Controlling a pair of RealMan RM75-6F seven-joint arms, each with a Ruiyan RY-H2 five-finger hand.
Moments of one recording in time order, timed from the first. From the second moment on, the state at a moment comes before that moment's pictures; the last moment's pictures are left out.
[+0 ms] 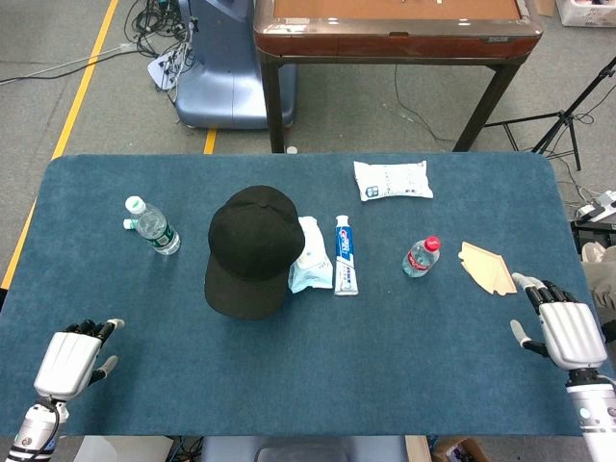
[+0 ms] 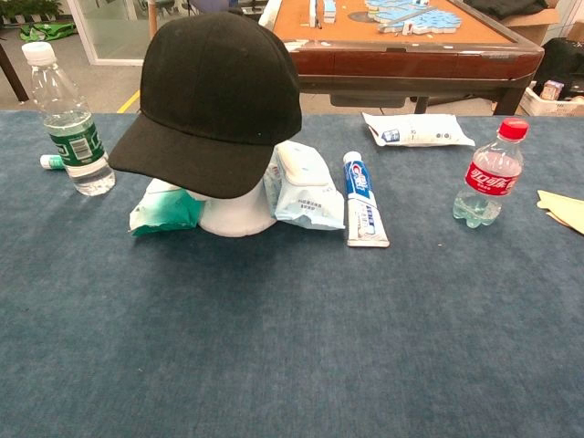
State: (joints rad) left arm -0.15 -1.30 0.03 -1.46 1.64 1.52 0.30; right arm 0.13 -1.09 0.06 -1.62 -1.44 1.38 -0.09
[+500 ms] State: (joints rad) left arm -0.16 -1.32 0.03 -1.45 1.70 1.54 0.27; right arm 0.11 -1.09 0.06 -1.62 -1.45 1.42 -0.08
